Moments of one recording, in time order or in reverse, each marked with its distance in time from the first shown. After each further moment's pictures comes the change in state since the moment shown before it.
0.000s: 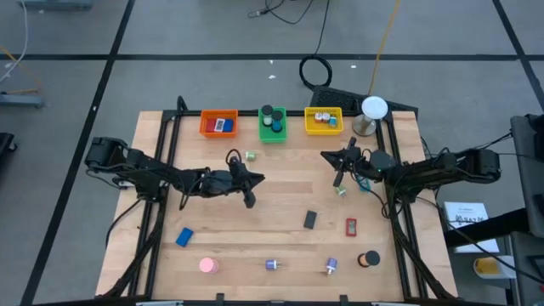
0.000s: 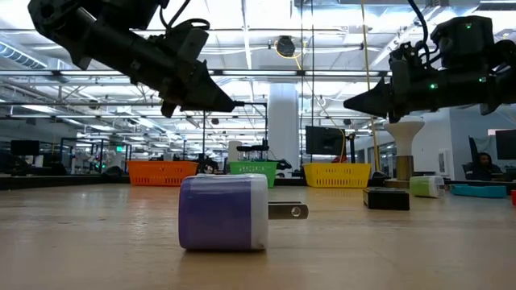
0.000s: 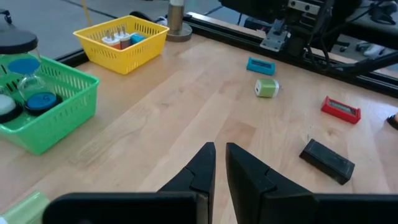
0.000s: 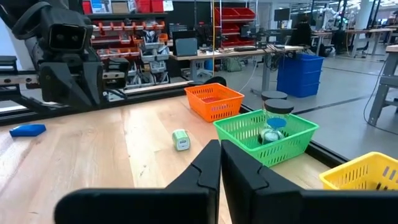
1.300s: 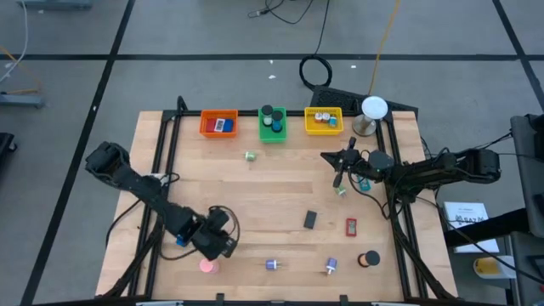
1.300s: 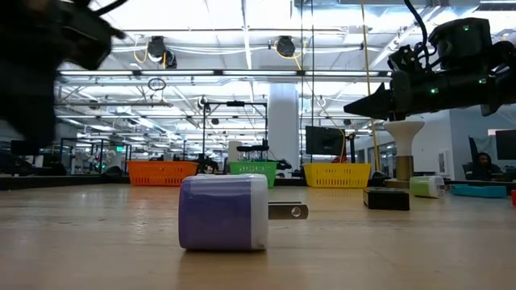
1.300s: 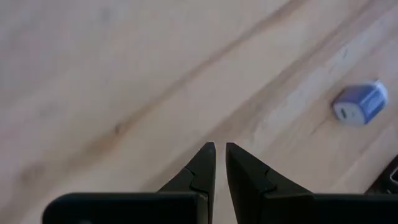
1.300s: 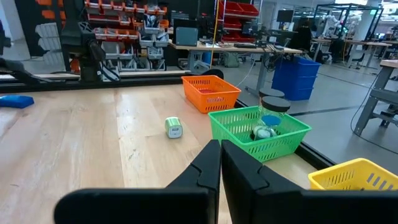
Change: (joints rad) left arm -0.541 0.059 0.315 -1.058 0.184 -1.259; right arm 0.000 0.000 0.001 -0.033 -0.001 -0.112
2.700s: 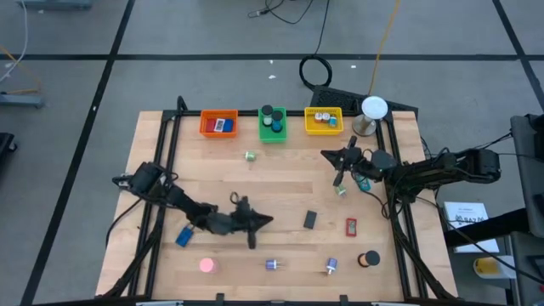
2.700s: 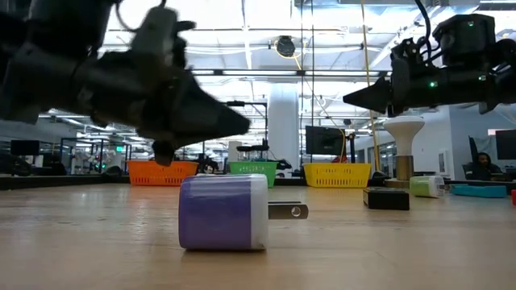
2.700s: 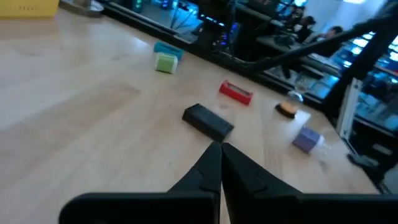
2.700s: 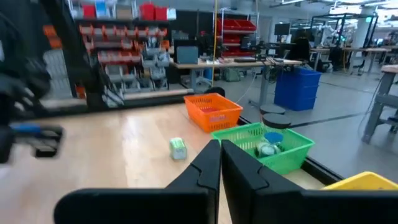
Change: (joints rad) left arm 0.213 0.447 -0.308 1.753 -0.311 1.108; right arm 0.002 0.000 0.000 0.081 -0.003 0.061
